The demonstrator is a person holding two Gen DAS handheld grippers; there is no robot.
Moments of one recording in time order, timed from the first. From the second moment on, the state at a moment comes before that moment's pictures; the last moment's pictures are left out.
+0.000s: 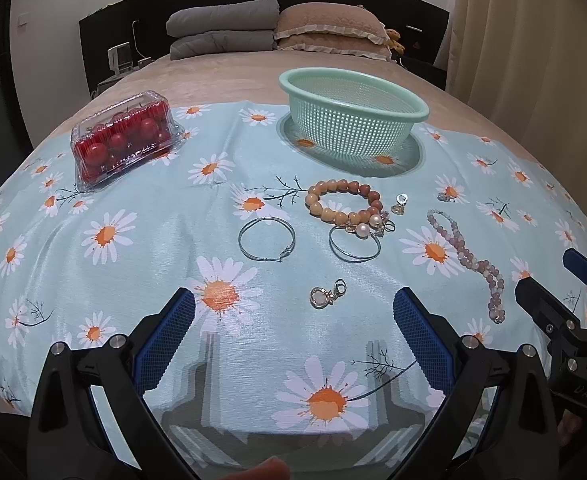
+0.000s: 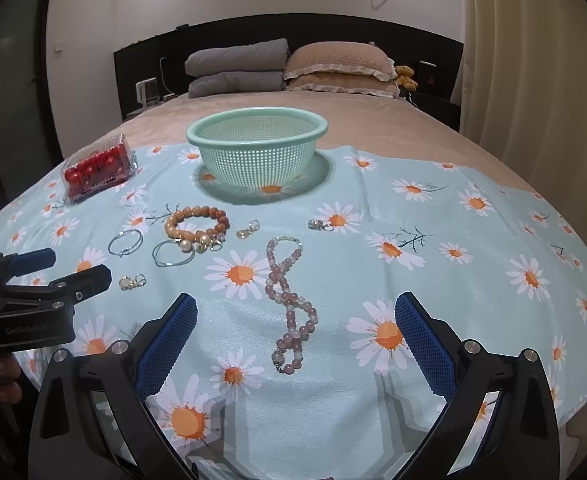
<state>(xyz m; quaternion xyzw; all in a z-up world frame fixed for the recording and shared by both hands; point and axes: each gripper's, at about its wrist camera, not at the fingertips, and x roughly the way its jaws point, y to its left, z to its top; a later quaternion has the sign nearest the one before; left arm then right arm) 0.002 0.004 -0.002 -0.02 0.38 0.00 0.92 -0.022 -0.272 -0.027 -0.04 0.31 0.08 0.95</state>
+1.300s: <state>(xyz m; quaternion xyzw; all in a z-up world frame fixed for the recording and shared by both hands) 0.028 0.010 -0.035 -0.02 0.43 -0.02 0.90 0.012 -0.267 -0.066 -0.05 0.37 0.07 0.92</state>
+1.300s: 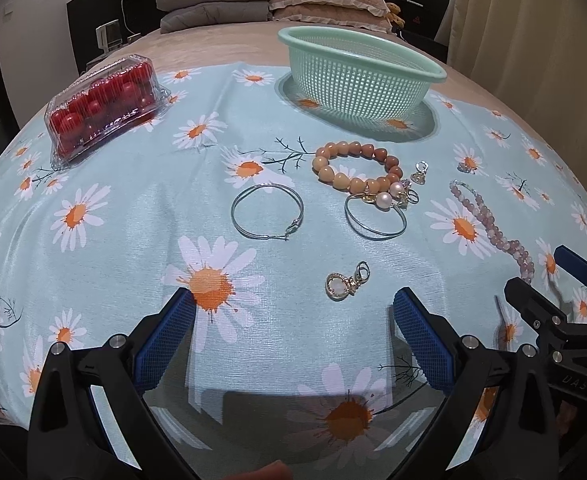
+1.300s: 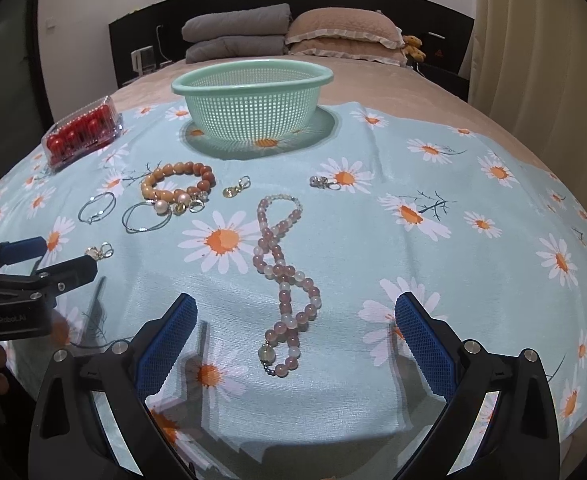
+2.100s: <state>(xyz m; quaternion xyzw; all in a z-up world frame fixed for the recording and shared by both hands) 0.043 0.000 -0.051 0.01 0.43 -0.02 0.90 0.024 -0.270 -0.088 -0.04 0.37 0.09 0.92</state>
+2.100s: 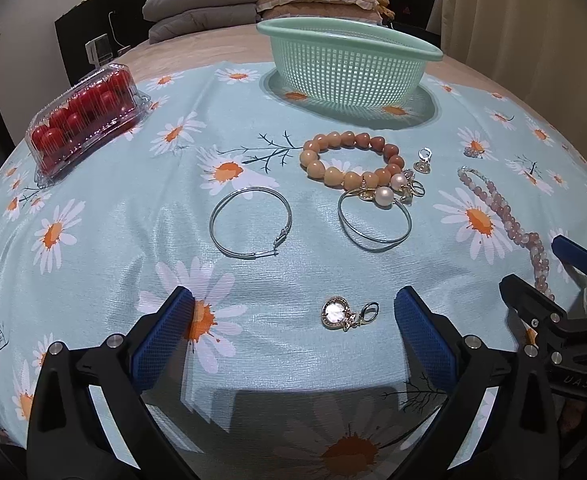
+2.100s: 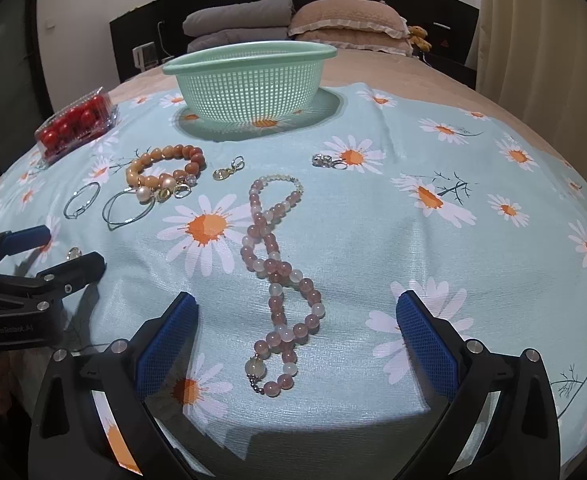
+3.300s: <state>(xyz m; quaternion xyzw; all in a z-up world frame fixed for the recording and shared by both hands) 0.010 -0.017 0.043 0.04 0.37 -0.14 0.92 -0.018 -0.275 0.042 0.00 0.29 0.23 0.93</state>
